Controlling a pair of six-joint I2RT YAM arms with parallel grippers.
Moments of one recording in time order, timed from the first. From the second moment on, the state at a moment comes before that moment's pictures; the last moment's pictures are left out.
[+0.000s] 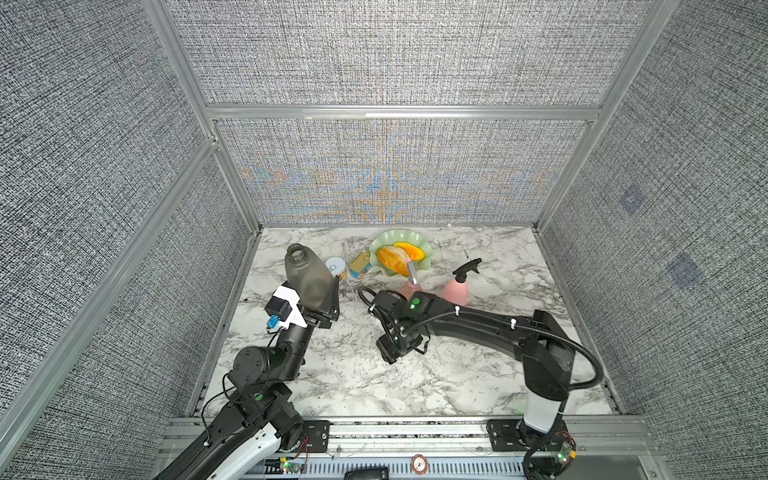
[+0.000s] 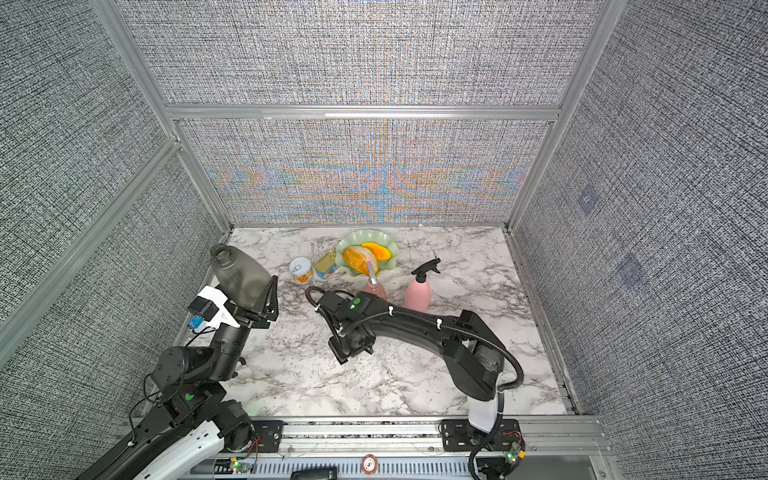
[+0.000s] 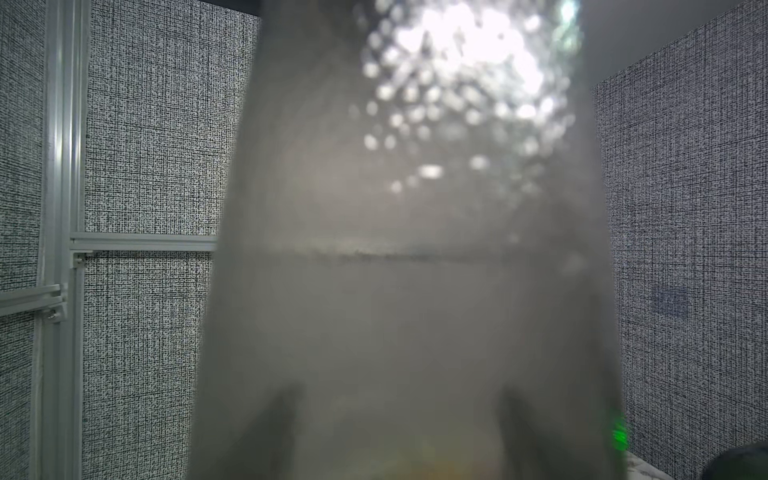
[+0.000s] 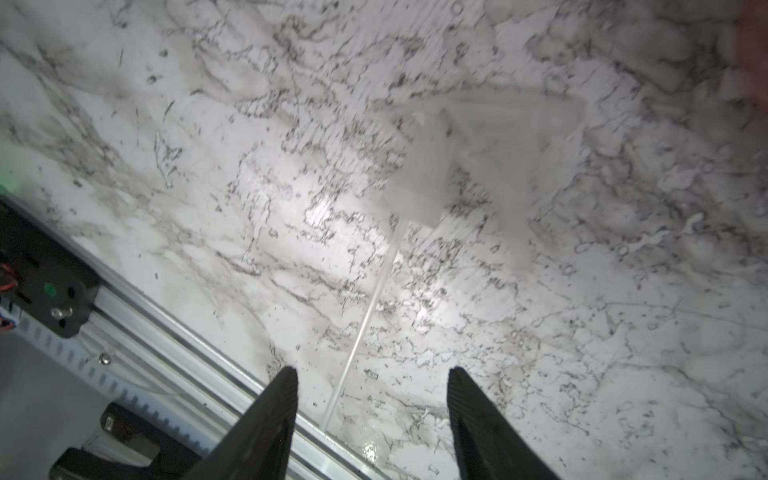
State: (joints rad) left arm -0.74 0.47 0.48 0.48 -0.28 0.13; right arm 1.03 1.89 1.52 -1.00 -0.09 0.39
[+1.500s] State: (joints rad) left arm -0.74 0.51 0.49 0.47 -0.22 0.10; right arm 0.97 2.06 1.71 -0.98 -0.15 0.44
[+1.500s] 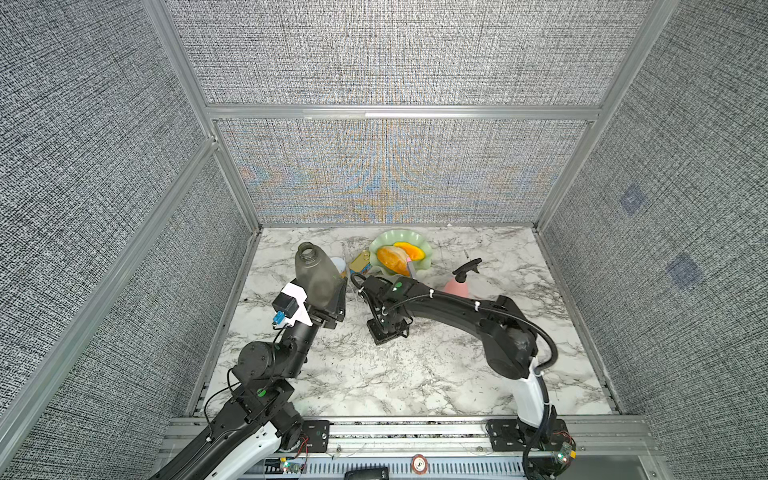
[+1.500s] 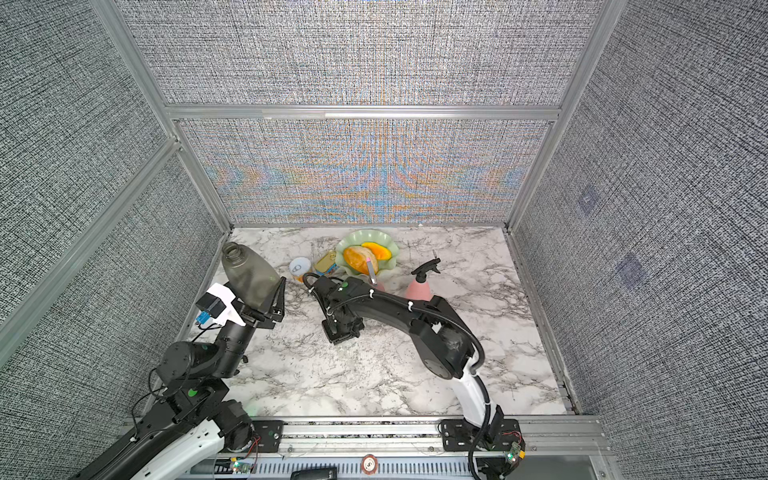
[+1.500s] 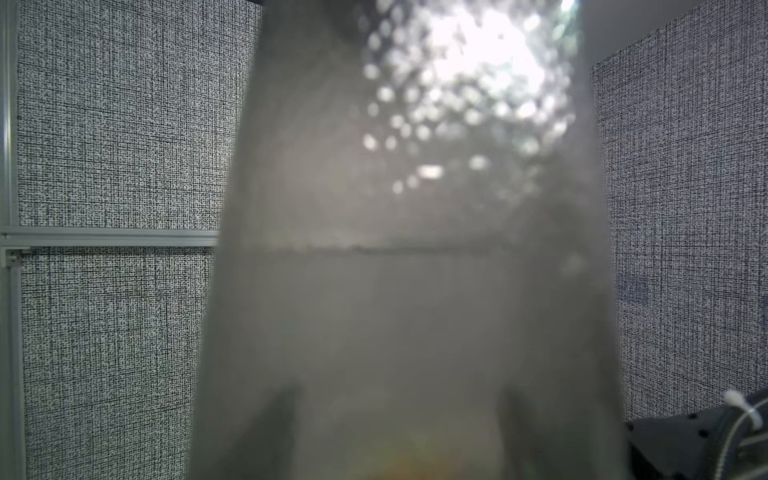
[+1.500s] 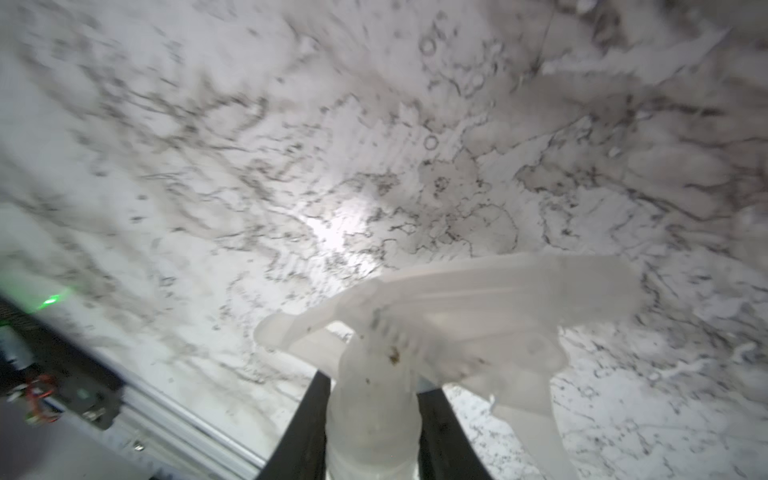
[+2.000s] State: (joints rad) left arm -0.74 0.63 0.45 0.56 -0.18 0.13; right arm 1.00 1.48 1.58 -0.77 -0.02 0.39
